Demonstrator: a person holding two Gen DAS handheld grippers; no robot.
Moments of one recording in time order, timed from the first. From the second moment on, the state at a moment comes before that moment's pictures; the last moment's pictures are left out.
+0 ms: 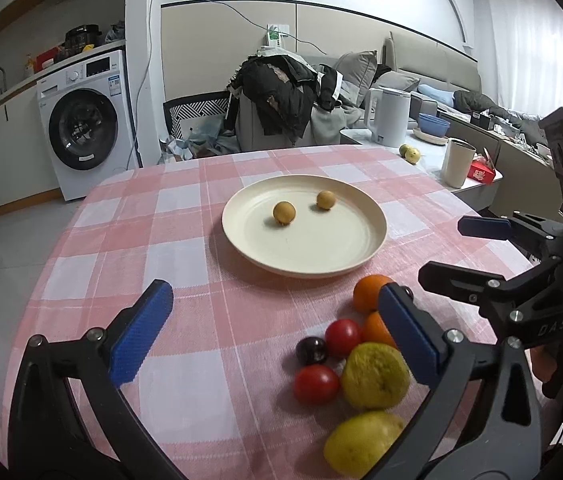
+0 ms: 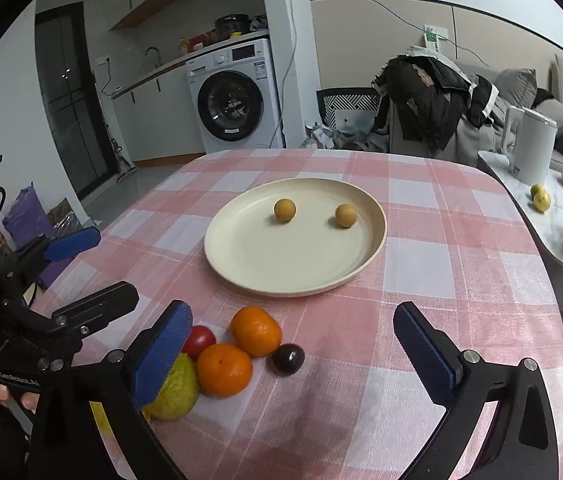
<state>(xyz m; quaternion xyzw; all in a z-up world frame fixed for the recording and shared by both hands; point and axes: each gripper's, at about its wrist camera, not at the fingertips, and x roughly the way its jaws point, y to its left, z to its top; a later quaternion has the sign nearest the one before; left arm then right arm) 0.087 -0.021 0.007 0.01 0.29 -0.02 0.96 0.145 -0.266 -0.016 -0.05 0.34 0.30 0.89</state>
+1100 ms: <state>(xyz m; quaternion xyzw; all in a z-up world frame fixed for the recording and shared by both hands) 0.056 -0.027 0.001 -0.02 0.33 -0.03 0.94 0.127 -0.258 -0.042 -0.13 0.40 0.31 0.85</state>
